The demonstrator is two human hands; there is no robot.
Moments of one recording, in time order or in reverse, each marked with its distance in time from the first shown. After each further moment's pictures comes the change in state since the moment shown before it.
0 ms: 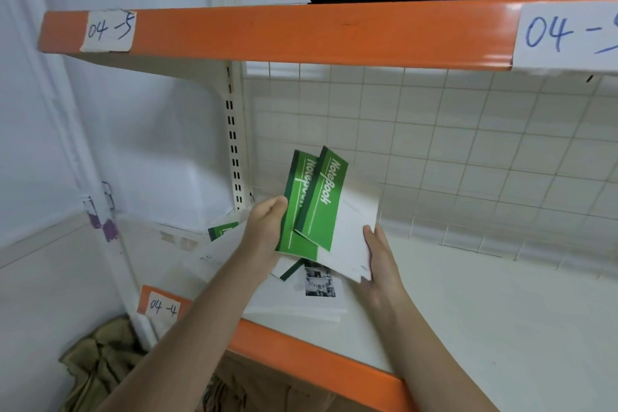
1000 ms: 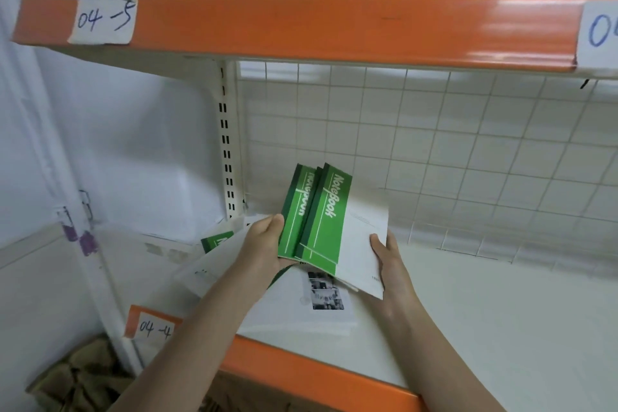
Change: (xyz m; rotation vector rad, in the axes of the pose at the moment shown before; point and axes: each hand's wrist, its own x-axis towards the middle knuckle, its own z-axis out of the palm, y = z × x) left_hand 0.012 -0.014 -0.017 -0.090 -0.097 -0.078; right_hand 0.000 -0.002 0.001 -0.143 0.122 -0.031
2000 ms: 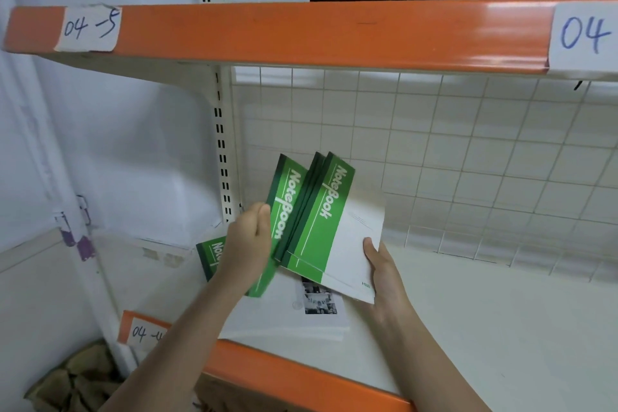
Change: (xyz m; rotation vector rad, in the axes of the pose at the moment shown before) left_hand -0.002 0.011 -0.003 0.767 0.207 0.545; right_hand -0.002 0.001 0.000 0.053 -0.087 0.022
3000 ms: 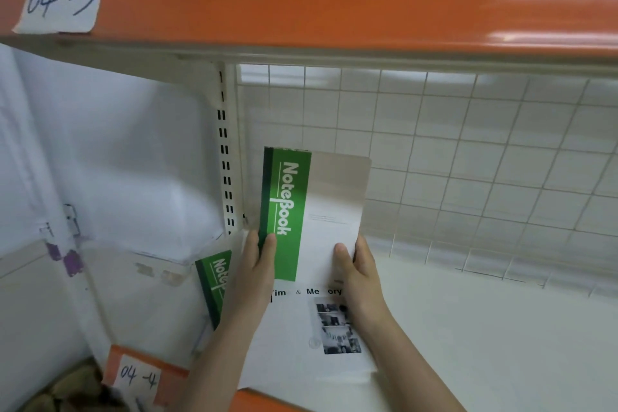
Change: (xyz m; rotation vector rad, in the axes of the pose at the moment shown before) left_hand 0.014 -0.064 0.033 -0.328 -0.047 -0.339; right_hand 0.041 0.037 0.037 -0.471 -0.121 -0.429
